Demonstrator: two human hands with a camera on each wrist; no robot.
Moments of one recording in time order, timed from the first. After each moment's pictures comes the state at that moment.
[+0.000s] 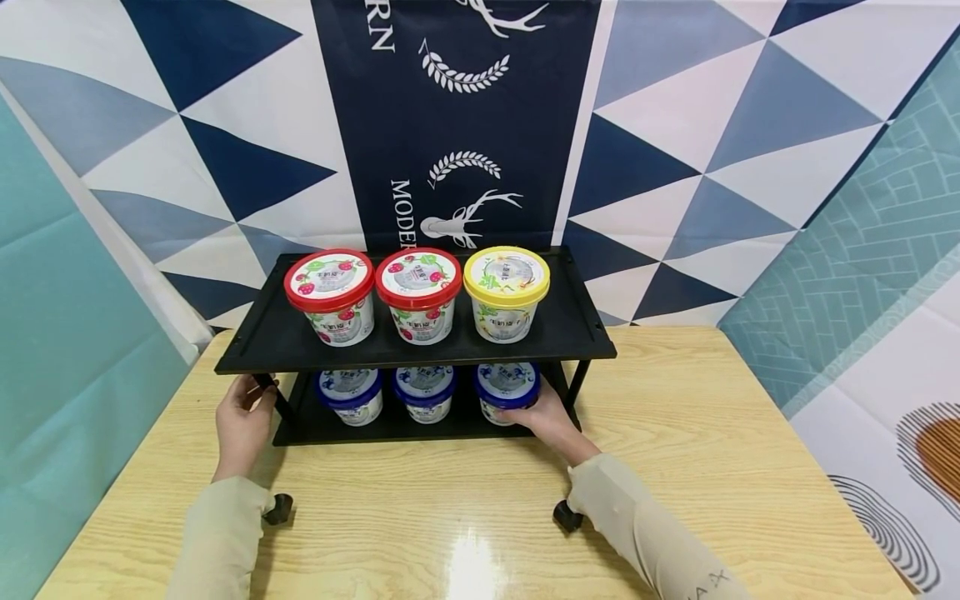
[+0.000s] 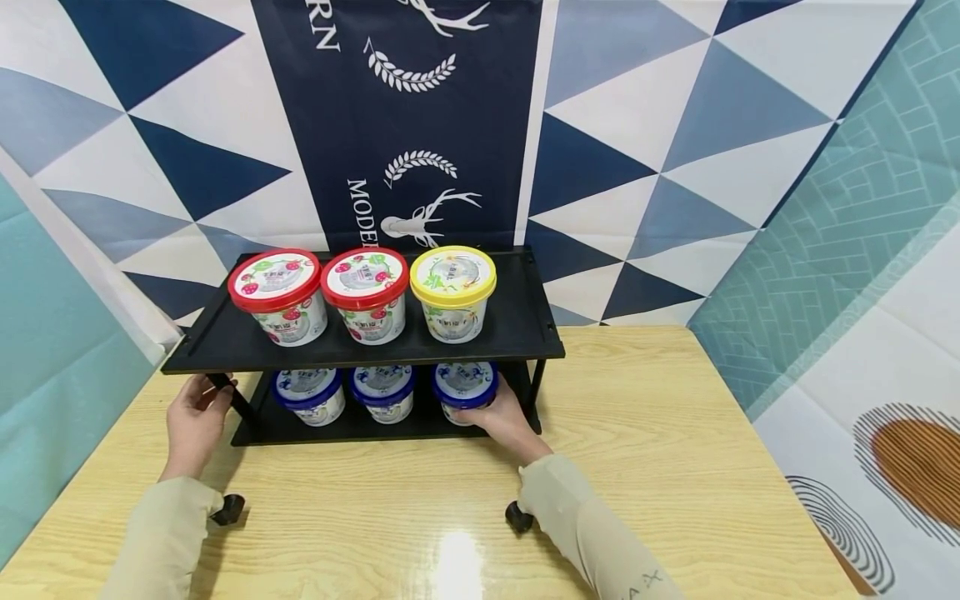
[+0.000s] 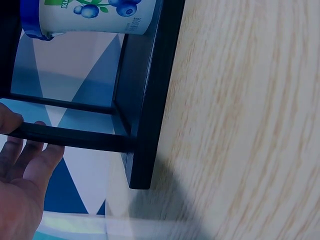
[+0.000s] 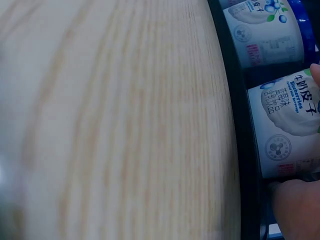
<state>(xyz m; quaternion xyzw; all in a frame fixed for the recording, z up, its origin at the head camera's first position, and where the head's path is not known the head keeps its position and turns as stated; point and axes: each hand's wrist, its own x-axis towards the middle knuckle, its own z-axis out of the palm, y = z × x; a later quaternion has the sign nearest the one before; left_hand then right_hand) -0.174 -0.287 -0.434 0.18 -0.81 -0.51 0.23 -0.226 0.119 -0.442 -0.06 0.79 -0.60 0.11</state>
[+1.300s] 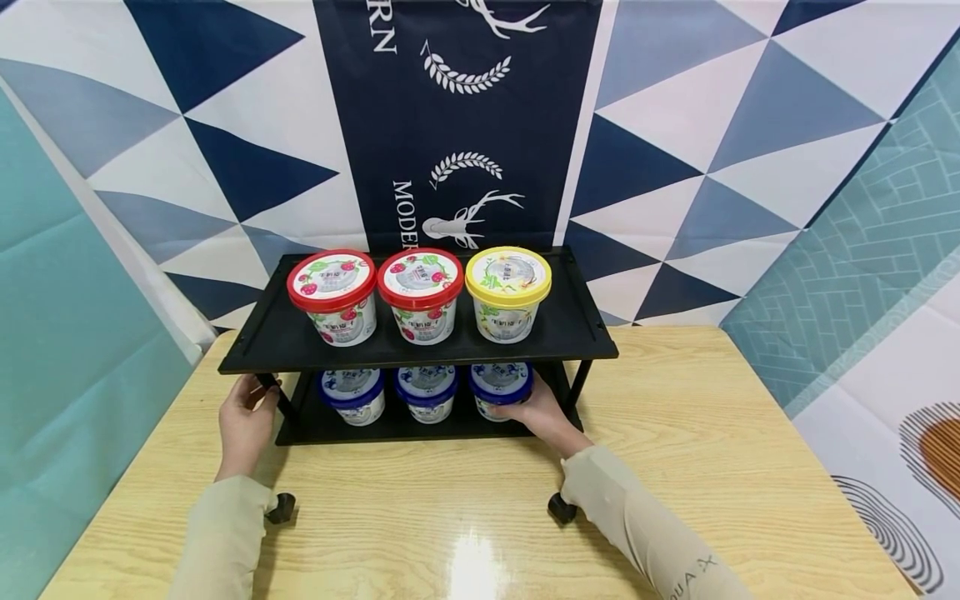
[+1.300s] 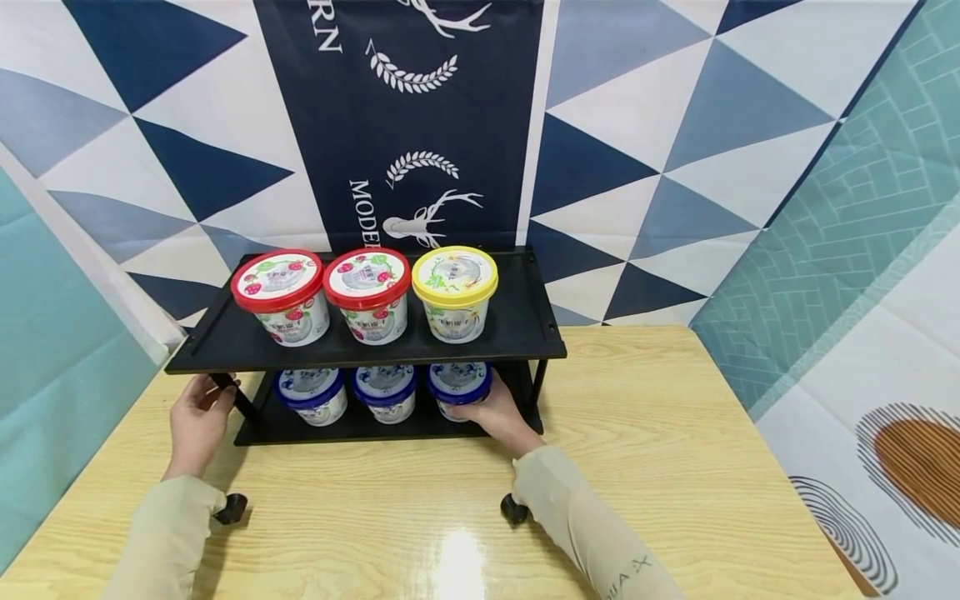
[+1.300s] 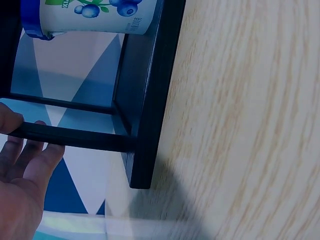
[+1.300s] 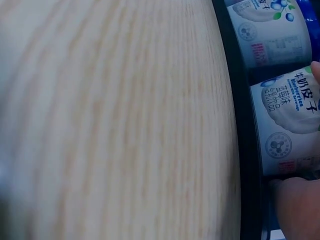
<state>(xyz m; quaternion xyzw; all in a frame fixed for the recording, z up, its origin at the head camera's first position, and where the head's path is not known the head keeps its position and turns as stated) -0.175 -0.288 -0.436 0.18 -0.81 -0.51 0.22 -0.243 0.110 -0.458 -0.06 0.79 -0.60 0.11</state>
